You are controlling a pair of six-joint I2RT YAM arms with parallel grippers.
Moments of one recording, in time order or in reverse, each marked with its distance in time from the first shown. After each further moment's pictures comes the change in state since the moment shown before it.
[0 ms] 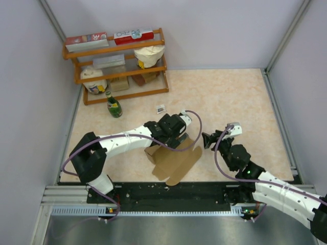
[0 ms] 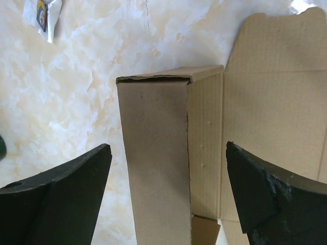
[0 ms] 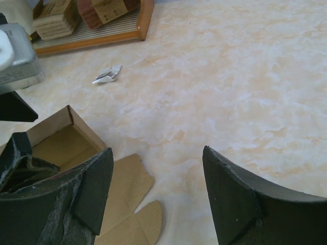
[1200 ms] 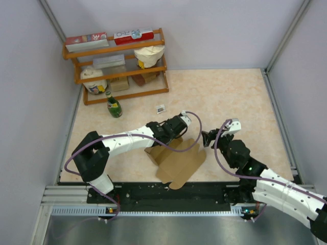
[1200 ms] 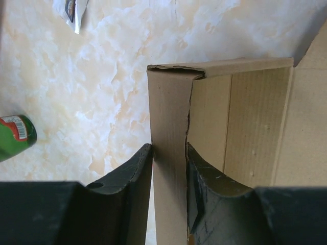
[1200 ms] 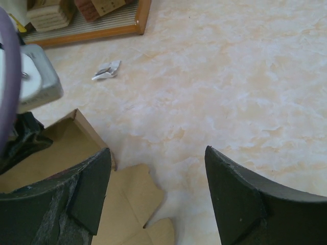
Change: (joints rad) left arm -0.013 0.036 0.014 -0.032 -0.132 0.036; right arm 0.000 0.014 0.085 -0.138 0.003 0.010
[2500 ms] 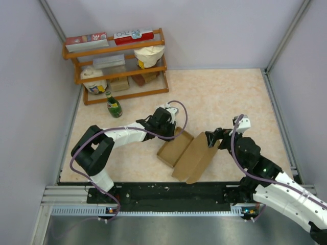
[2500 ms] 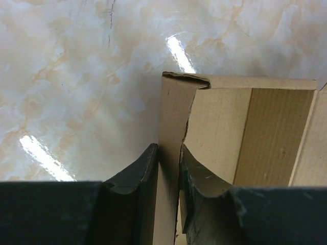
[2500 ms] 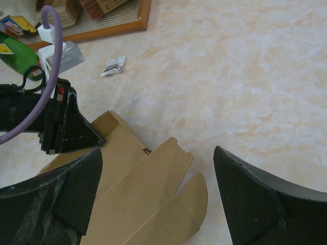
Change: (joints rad) left arm 0.241 0.043 -0.166 0.388 0.578 -0.337; right arm 0.000 -0.141 0.224 -0.428 -0.024 0.083
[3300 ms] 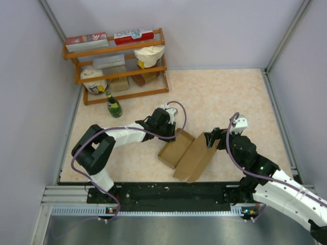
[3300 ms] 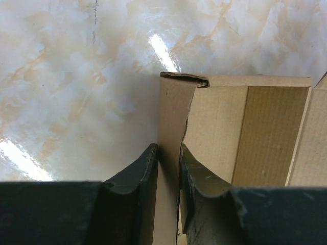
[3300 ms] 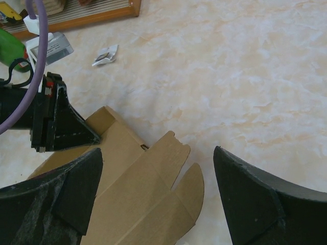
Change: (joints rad) left arm 0.021 0.011 -0.034 0.063 0.086 -0.031; right arm 0.000 0.061 0.000 -0.016 0.010 0.030
